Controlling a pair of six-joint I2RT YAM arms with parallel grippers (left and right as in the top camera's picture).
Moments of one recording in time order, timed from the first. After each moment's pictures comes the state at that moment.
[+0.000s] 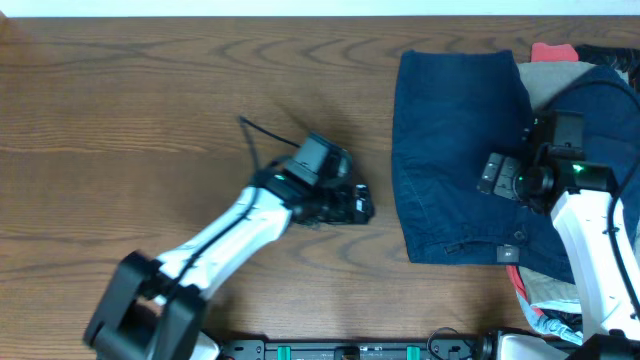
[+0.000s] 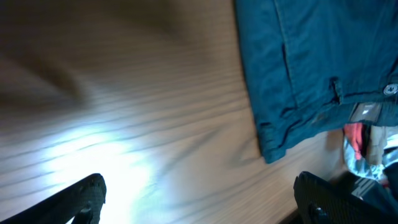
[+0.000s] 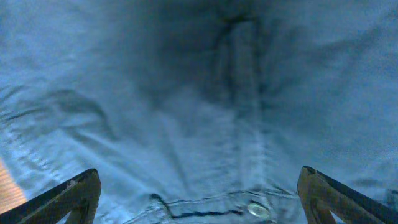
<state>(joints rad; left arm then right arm) -0.65 1.63 0.98 -0.48 0.42 -0.63 -0.12 1.36 1.00 -0.85 0.10 0.26</state>
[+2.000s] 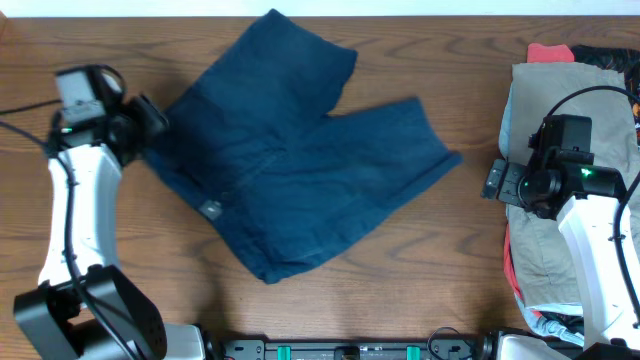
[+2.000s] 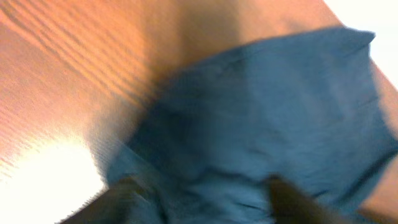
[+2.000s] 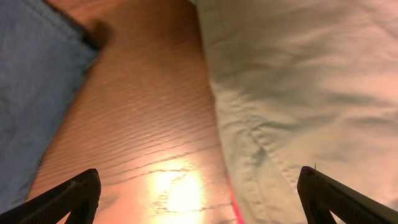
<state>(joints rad) 0.31 1.59 1.28 -0.66 0.18 -0.46 -0.14 1.34 1.00 -0.90 0.05 0.22</state>
